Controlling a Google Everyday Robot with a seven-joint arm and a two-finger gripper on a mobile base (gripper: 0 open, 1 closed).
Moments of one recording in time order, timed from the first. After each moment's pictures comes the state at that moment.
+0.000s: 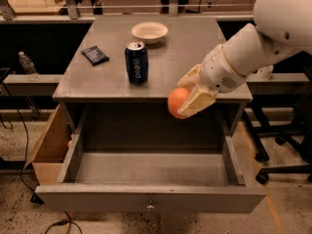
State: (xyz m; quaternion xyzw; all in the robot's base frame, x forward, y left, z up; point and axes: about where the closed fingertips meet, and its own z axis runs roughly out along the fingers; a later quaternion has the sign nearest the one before) arm 0.526 -0.078 0.882 -0.66 0.68 0.15 0.28
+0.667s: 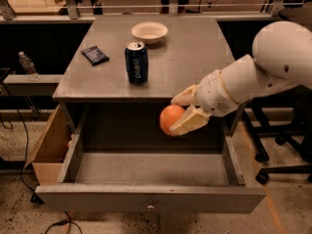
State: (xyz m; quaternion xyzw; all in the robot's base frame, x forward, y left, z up) arm 0.504 -0.062 0.845 -0.64 0.68 0.21 0.31
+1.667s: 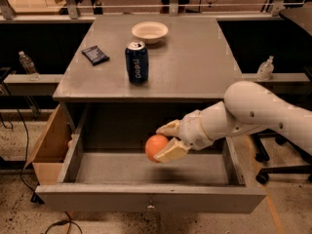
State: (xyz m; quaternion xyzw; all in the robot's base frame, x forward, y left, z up) arm 0.494 -0.023 0.735 -0.62 0.67 0.27 0.32
